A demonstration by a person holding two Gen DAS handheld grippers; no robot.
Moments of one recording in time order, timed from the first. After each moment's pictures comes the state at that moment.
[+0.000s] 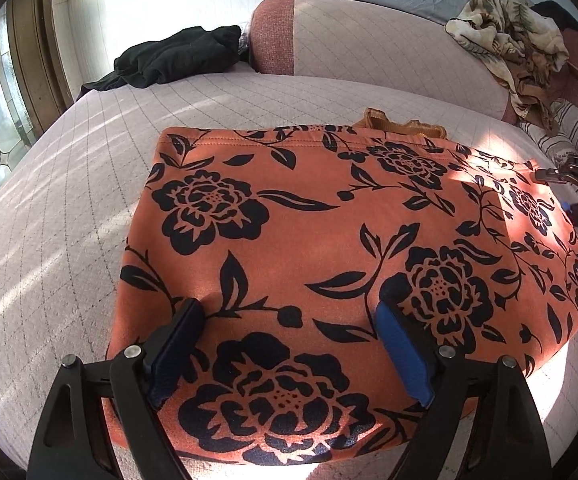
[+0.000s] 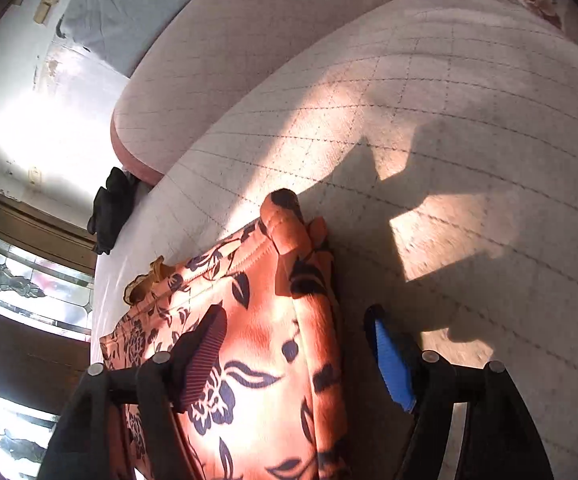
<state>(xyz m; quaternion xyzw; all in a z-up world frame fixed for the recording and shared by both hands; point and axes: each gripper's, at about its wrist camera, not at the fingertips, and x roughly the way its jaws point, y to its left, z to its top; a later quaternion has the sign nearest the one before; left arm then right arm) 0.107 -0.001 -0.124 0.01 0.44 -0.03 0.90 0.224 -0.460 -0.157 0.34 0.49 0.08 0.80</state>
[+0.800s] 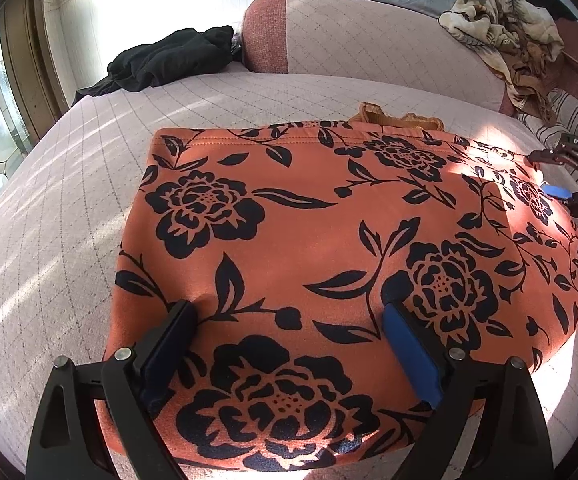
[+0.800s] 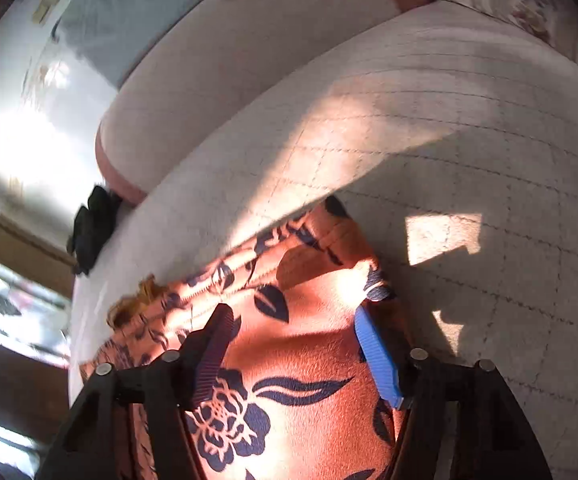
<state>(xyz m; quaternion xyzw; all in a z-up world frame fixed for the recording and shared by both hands) 0.110 -0.002 -0.125 0.02 0.44 -0.04 0.90 0.218 -0.433 -0.146 0.35 0.44 0.00 0.83</state>
